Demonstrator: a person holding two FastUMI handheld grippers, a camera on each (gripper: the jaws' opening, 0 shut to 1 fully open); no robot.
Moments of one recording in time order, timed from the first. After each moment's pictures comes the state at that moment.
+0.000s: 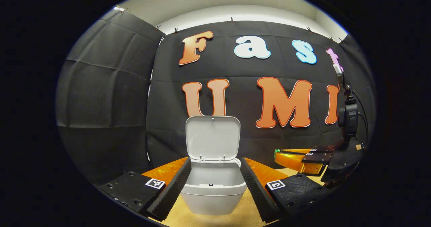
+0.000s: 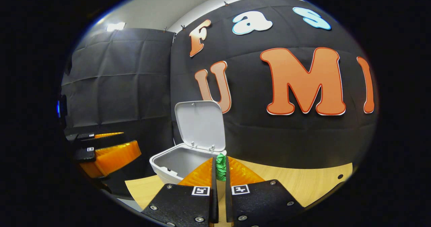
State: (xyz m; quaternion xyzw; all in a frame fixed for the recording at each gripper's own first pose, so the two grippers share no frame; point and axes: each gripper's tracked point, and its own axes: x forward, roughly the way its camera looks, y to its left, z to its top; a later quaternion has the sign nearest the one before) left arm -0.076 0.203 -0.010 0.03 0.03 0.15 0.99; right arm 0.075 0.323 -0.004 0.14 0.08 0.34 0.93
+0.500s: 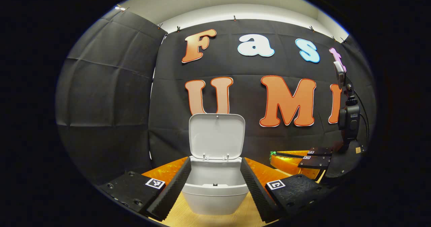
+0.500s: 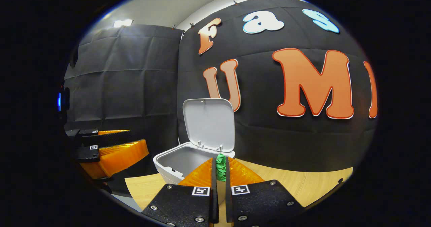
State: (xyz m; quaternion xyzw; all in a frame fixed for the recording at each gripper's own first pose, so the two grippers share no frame) left arm -0.076 0.219 -0.015 0.03 0.03 0.17 0.99; right arm 0.066 0.355 -0.004 0.12 0.07 0.37 0.92
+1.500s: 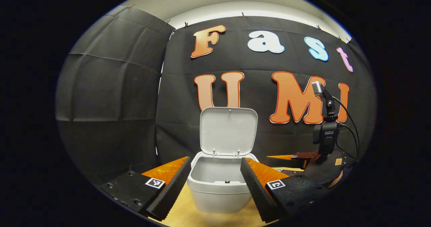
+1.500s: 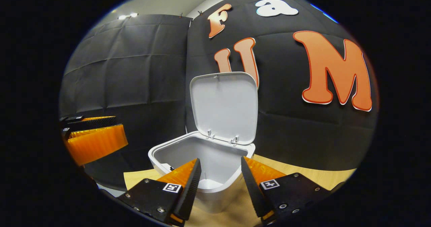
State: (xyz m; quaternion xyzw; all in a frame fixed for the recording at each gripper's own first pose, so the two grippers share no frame) left arm -0.077 0.248 -0.032 0.02 0.05 0.19 0.98; right arm 0.087 0.418 -0.048 0.08 0.10 0.40 0.91
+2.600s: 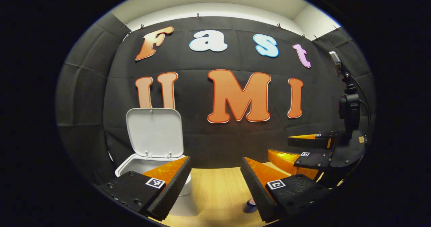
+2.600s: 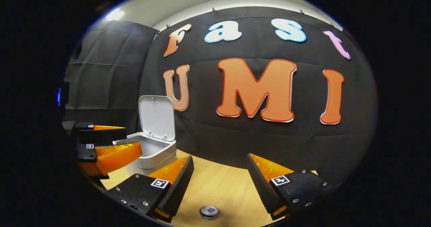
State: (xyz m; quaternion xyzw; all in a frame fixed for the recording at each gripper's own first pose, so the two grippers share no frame) left arm -0.019 0.056 -0.052 0.04 0.04 -0.01 1.00; right arm 0.072 0.156 -0.054 0.08 0.07 0.18 0.98
